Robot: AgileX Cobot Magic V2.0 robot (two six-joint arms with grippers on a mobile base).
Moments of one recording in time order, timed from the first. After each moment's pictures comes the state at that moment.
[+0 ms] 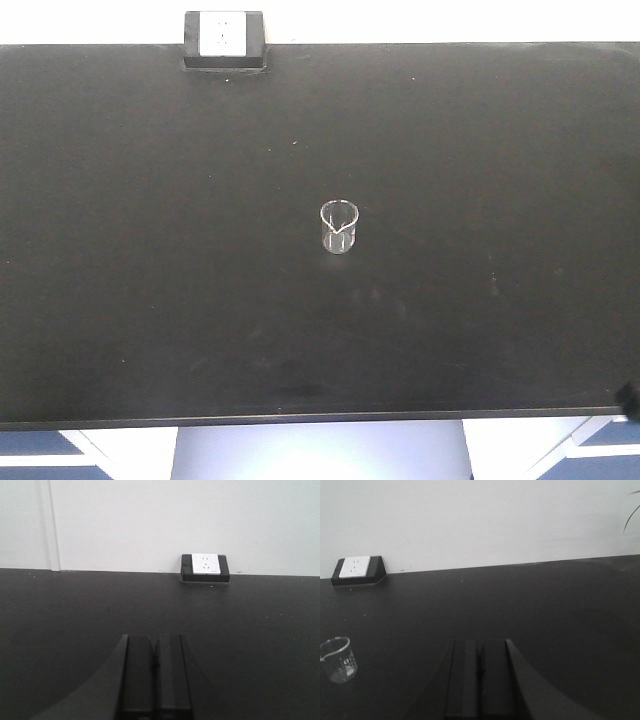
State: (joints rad) left arm 0.01 -0.01 0.03 0.15 0.11 -0.26; right arm 0.04 0.08 -0.02 0.01 0.11 0.09
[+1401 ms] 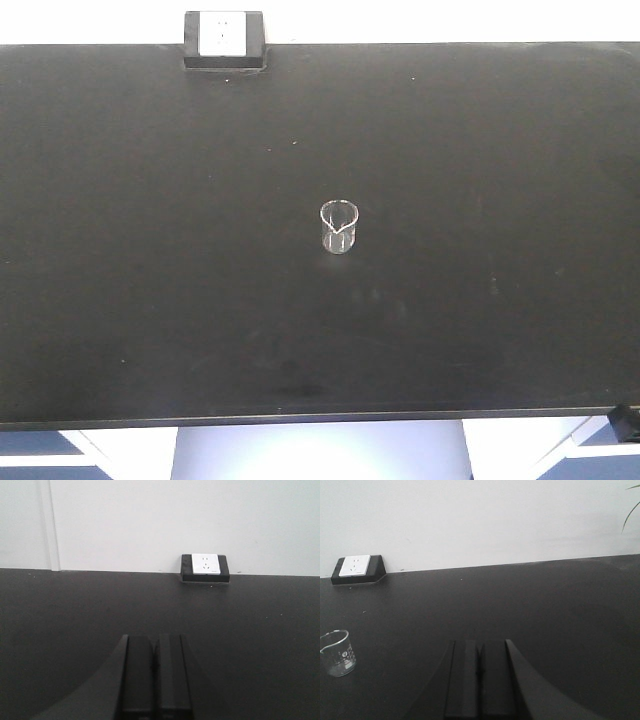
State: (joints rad) left arm 0.01 -0.01 0.03 0.15 0.11 -0.26; right arm 0.04 -0.01 0.03 0.01 0.14 0.09
